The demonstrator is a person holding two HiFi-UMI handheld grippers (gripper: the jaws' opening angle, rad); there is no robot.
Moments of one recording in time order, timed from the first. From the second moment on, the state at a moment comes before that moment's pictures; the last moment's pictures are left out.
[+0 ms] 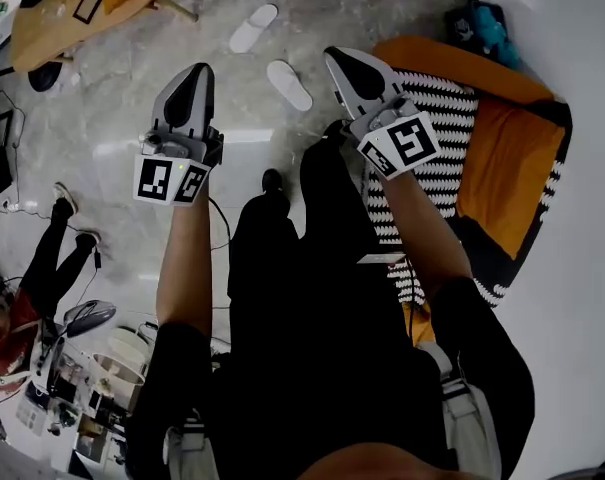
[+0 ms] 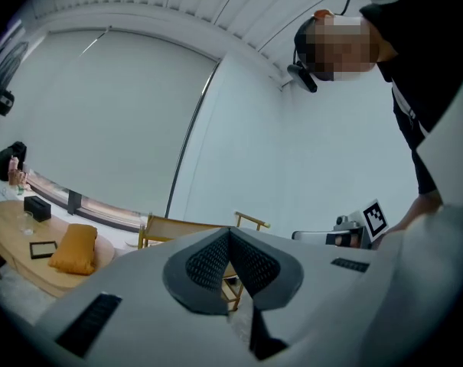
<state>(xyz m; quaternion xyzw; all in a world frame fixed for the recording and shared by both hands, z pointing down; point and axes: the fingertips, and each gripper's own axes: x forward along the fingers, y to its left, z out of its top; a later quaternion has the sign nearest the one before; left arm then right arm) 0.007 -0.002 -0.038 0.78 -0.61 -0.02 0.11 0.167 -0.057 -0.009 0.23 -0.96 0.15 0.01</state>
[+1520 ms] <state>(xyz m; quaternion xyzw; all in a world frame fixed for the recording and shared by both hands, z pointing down) -0.109 -0.013 0.427 0.83 -0.52 0.07 0.20 0.103 0.011 0.616 0.34 -0.80 0.45 0.19</state>
